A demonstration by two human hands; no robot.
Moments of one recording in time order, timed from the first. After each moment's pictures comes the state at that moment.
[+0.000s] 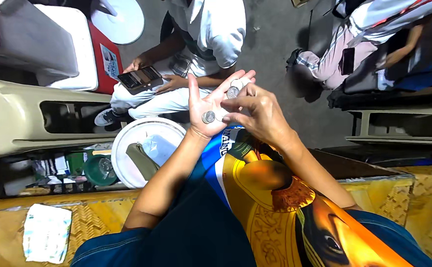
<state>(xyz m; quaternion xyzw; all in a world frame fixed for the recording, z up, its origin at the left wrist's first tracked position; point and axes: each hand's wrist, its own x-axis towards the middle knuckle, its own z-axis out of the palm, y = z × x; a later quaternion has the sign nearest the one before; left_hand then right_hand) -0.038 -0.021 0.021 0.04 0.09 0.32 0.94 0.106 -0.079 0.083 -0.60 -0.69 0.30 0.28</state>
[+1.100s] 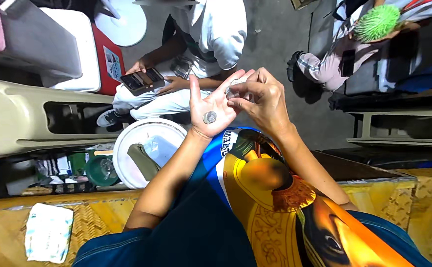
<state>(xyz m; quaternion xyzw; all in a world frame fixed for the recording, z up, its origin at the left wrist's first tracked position) -0.037 -0.021 0.028 0.05 0.09 0.33 0.94 0.112 -0.064 0.067 -0.63 -0.66 0.22 0.36</state>
